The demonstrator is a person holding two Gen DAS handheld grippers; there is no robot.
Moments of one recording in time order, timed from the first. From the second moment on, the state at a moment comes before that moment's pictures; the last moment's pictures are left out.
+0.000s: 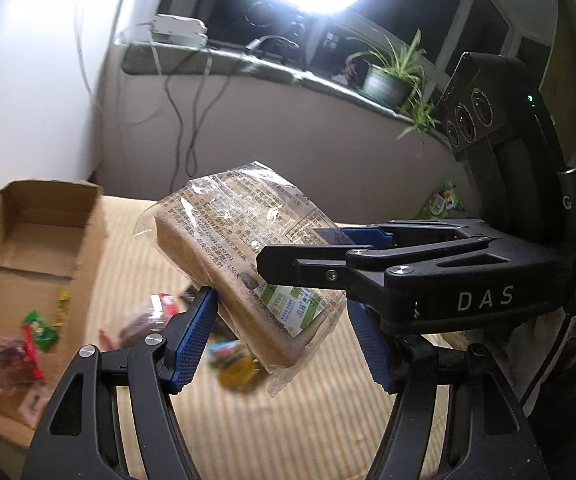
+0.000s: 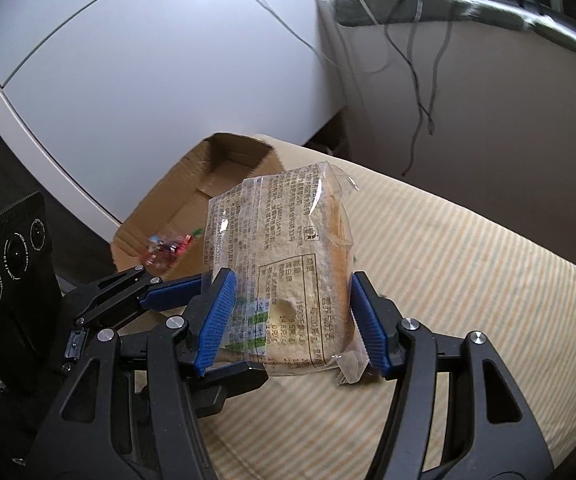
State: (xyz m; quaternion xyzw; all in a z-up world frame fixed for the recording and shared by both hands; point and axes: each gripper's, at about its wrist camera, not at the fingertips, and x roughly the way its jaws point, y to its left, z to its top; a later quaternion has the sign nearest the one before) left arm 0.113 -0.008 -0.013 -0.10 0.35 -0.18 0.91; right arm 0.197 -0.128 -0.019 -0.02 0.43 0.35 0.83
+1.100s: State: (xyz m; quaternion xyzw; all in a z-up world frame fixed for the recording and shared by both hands) left arm 0.114 0.161 -0.047 -0.18 0.35 -0.06 0.92; right arm 0.223 0.082 -0.063 -0.07 0.46 0.42 0.78
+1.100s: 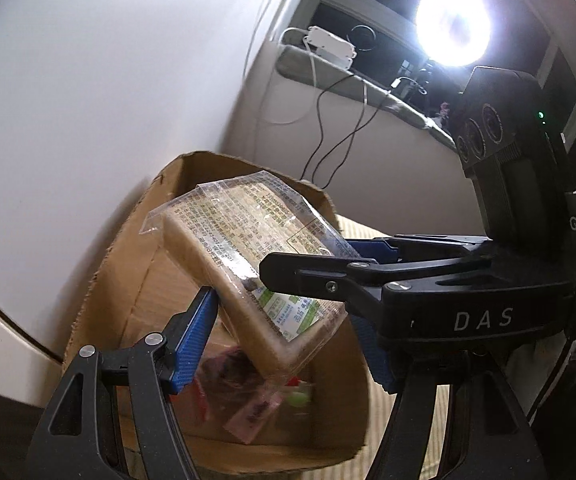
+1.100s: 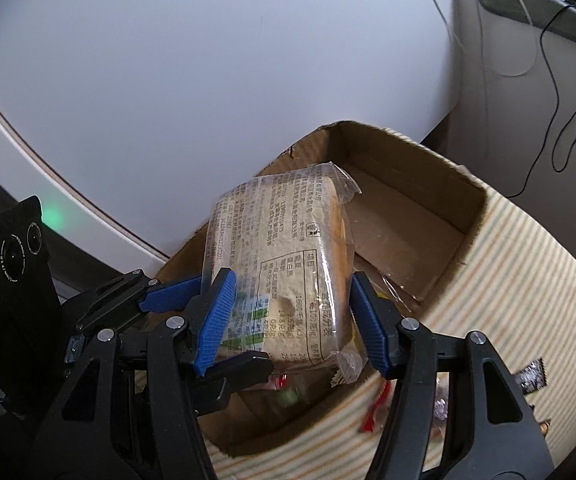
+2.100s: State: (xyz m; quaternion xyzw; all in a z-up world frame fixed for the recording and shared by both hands) left arm 0.087 0.133 -0.033 -0.13 0.33 -0.05 0.93; right arm 0.207 0.005 -0.037 -0.10 0.41 0.35 0.84
